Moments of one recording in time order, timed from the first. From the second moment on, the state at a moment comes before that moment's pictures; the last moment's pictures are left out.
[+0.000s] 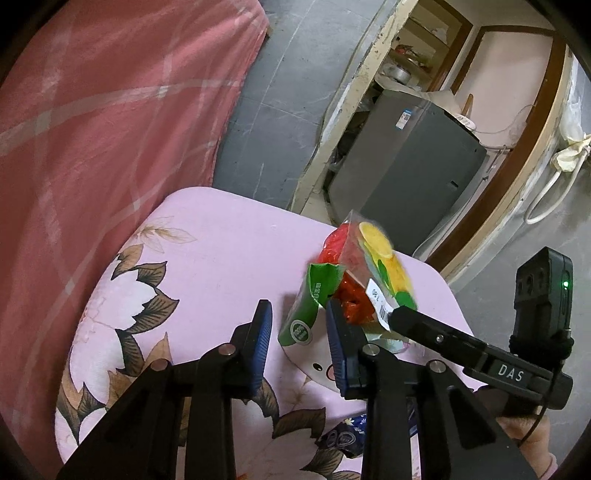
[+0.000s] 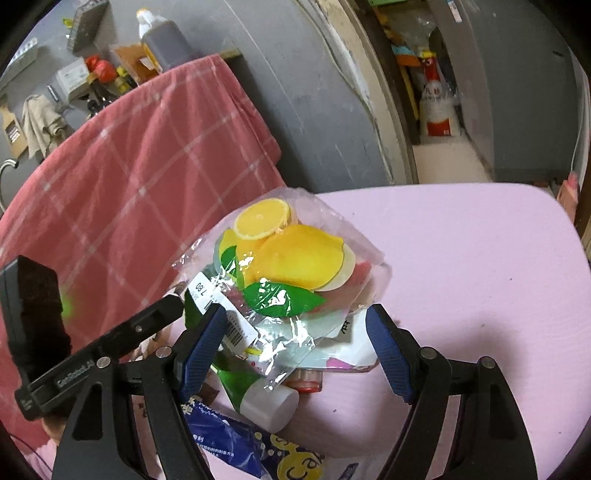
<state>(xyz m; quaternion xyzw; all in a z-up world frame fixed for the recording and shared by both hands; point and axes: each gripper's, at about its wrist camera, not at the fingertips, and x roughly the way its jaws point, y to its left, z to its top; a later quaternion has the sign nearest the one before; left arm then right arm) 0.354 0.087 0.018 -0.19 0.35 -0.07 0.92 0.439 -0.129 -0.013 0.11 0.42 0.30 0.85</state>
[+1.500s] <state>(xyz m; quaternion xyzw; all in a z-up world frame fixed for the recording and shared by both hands) 0.362 0.050 0.021 -0.14 0.37 -0.01 0.92 0.362 -0.193 0.018 0.03 0.28 0.23 0.93</state>
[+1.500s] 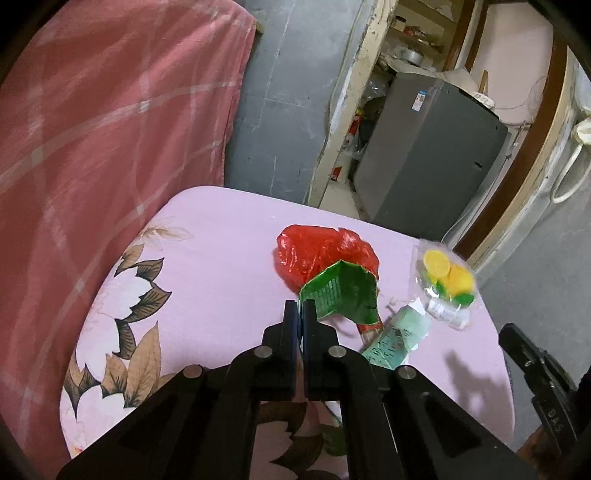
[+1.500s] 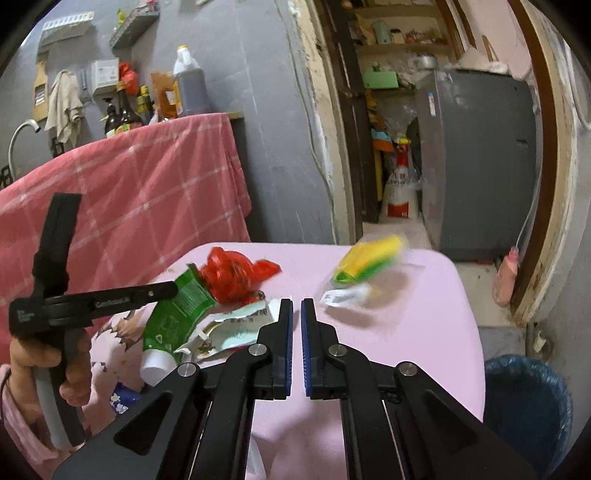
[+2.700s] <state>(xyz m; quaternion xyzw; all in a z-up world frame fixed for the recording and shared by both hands) 0.365 0.074 0.016 -0.18 0.37 -0.03 0.91 0.512 -0.192 -0.022 0.00 0.45 0.18 0.87</state>
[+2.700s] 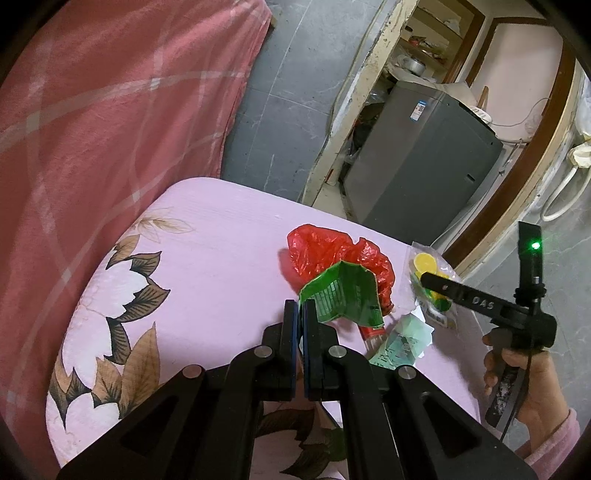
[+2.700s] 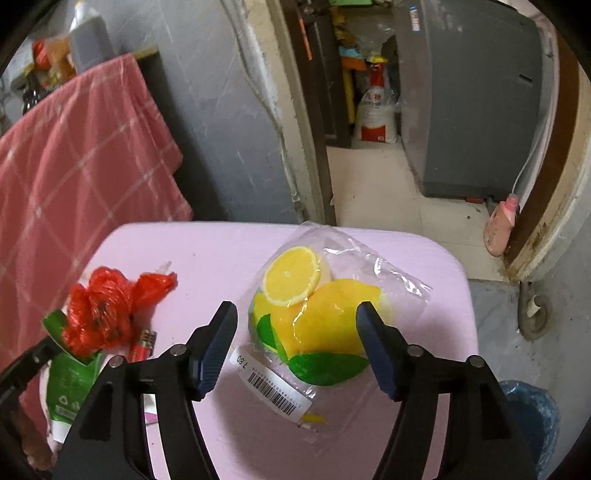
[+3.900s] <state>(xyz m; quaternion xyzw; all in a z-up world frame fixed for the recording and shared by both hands) 0.350 0.071 0.011 -0.22 0.39 -0.06 0.89 0.460 -0.207 0.000 0.02 0.42 0.25 0.87</state>
